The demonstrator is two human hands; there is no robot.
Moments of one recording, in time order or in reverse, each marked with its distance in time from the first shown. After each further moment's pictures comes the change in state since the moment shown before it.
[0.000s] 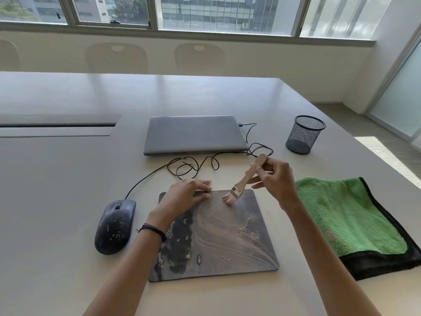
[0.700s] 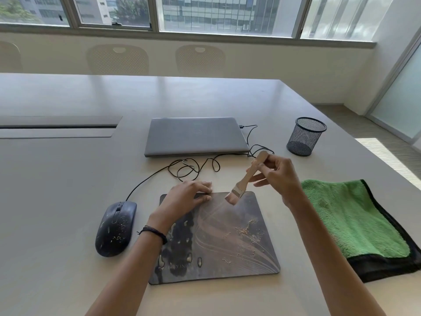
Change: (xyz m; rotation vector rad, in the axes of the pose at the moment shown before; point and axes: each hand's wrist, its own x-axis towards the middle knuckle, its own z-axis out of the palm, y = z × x) left_hand 0.000 0.000 0.000 -0.013 0.002 -0.003; right_hand 0.009 -0.009 -0.006 0.084 -0.082 0.064
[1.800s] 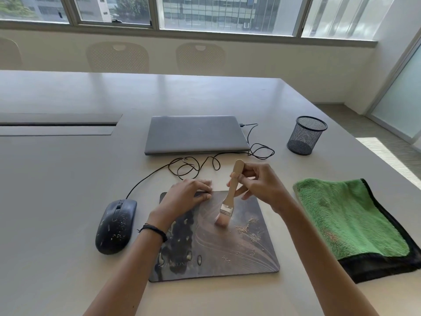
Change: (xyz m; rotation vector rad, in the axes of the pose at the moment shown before) left_hand 0.000 0.001 -0.001 0.025 -0.018 -0.005; right_hand -0.022 -0.013 0.025 -0.091 -0.258 -0.023
